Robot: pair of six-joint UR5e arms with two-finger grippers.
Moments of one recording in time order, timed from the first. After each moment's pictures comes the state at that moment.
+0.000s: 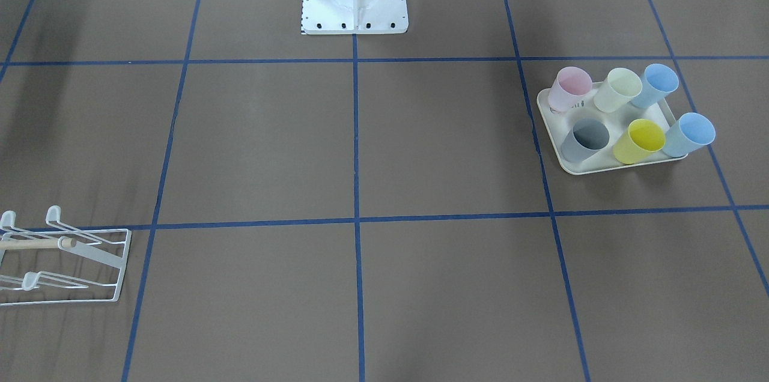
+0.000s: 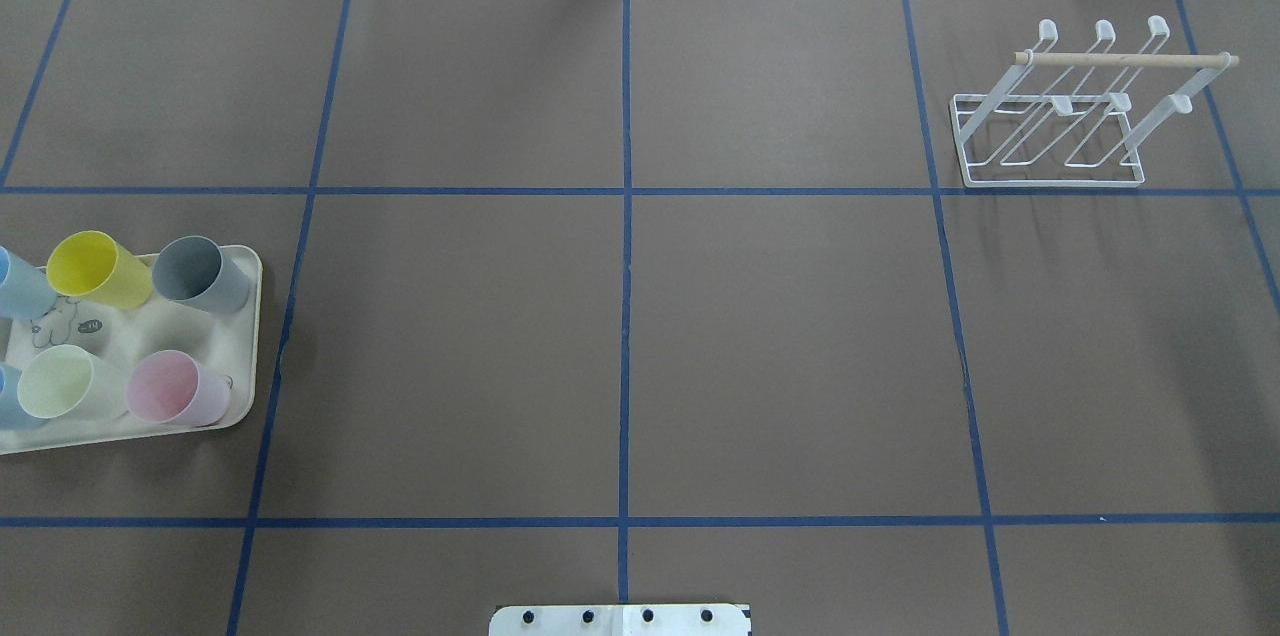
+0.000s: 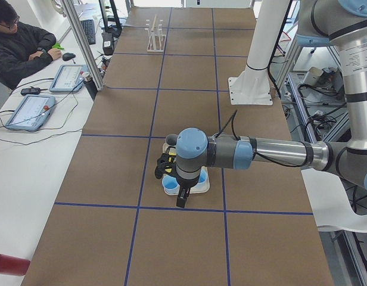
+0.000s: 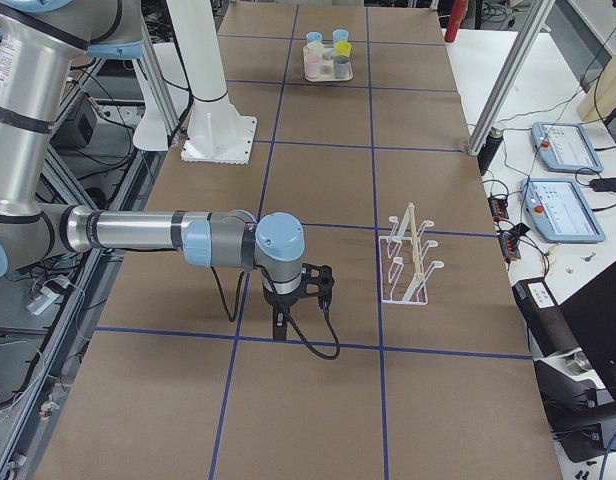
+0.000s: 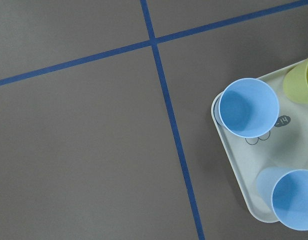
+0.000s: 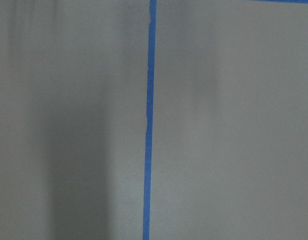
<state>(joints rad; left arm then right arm) -1.60 -1.29 -1.93 -1.56 -2.34 0.22 1.55 -1.92 1.96 -1.62 2.30 -0.02</state>
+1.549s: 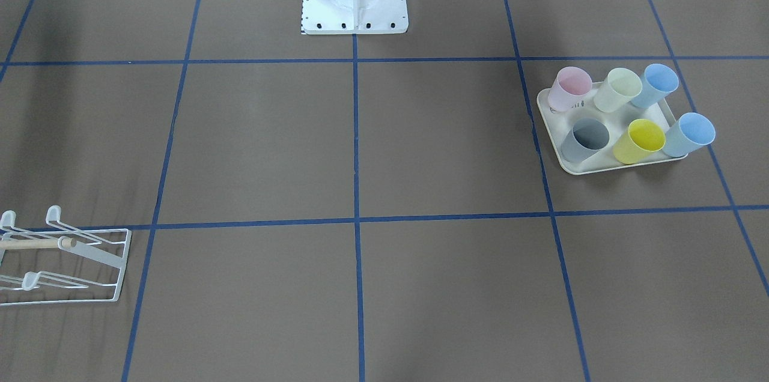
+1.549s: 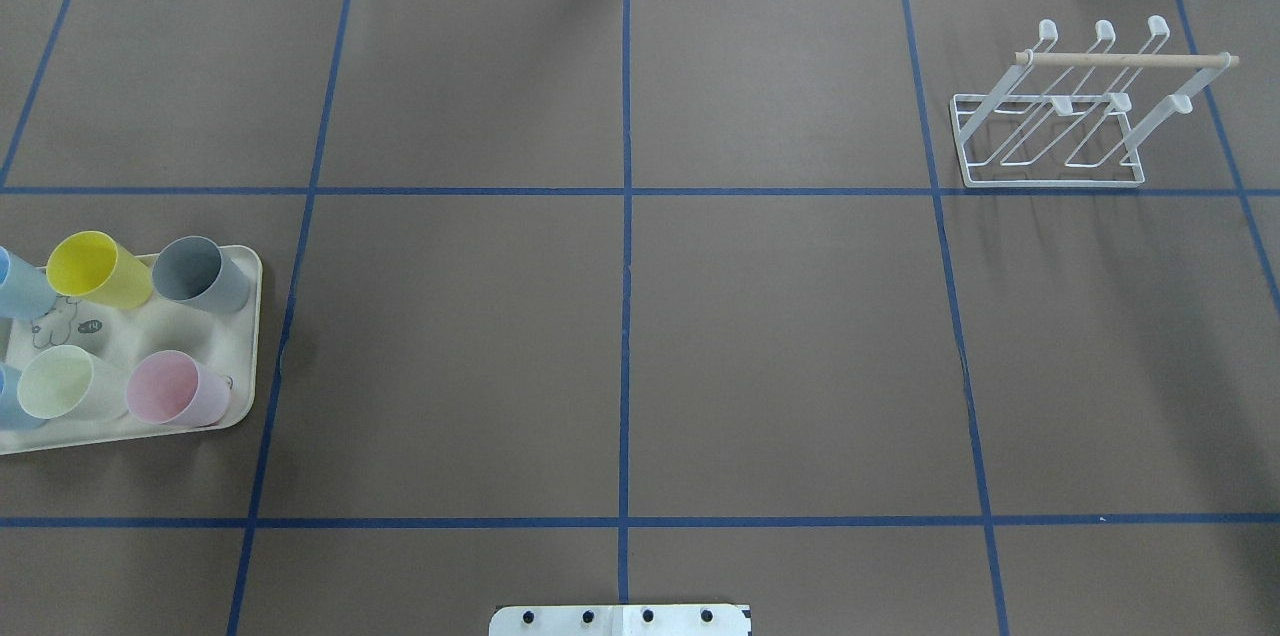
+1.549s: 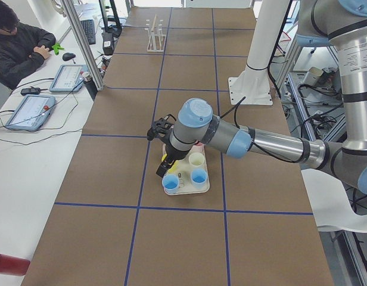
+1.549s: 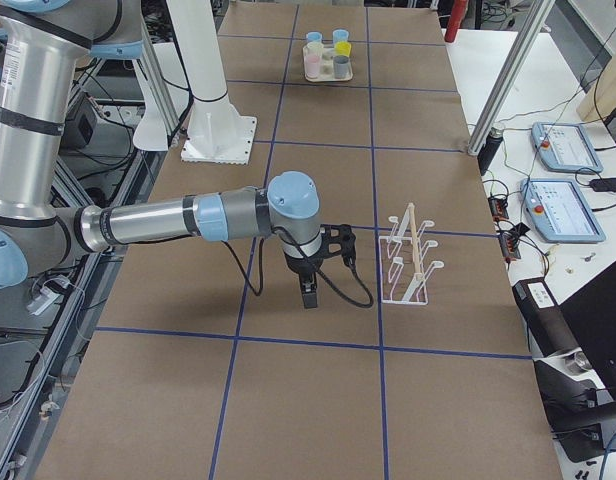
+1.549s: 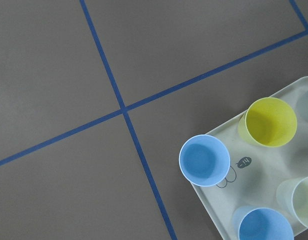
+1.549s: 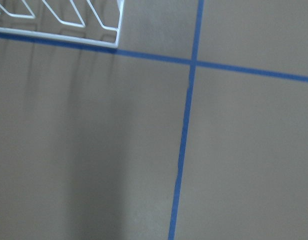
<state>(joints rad) -1.60 -1.35 -2.00 -1.85 -2.35 0.20 1.55 -1.83 2.04 -1.56 2.31 -0.01</state>
